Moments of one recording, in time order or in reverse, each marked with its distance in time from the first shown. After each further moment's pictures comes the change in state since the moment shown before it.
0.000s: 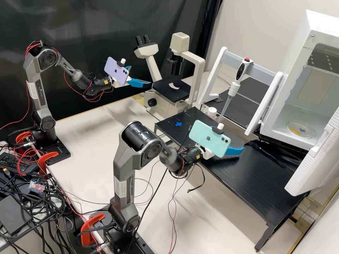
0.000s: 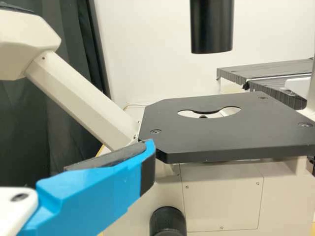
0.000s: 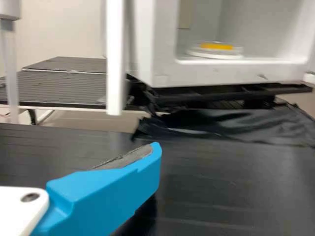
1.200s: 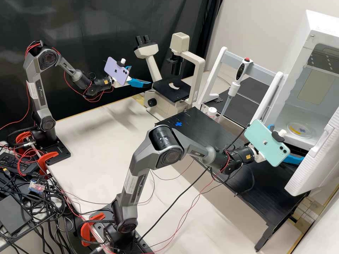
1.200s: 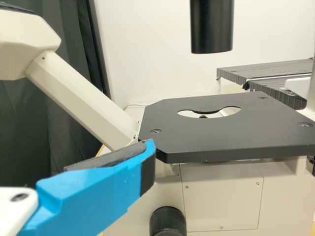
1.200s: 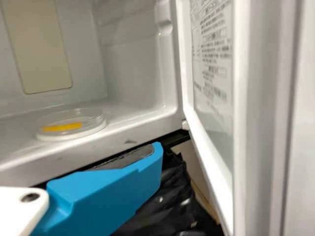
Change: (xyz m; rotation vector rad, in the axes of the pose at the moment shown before) left arm 0.000 0.000 0.000 0.000 0.000 0.000; right arm 0.111 0.138 0.037 0.153 -0.104 0.261
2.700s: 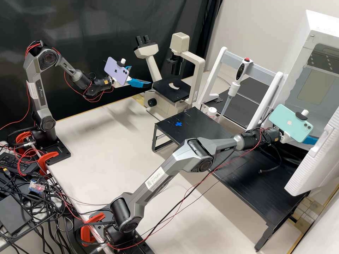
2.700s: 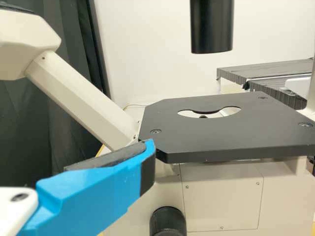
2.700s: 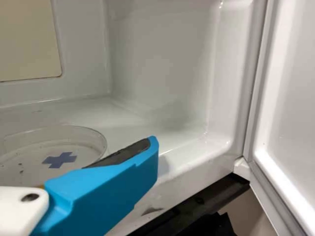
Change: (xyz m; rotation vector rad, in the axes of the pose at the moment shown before) left arm 0.000 0.000 0.000 0.000 0.000 0.000; right arm 0.141 -0.043 -0.022 -0.096 -0.089 -0.126
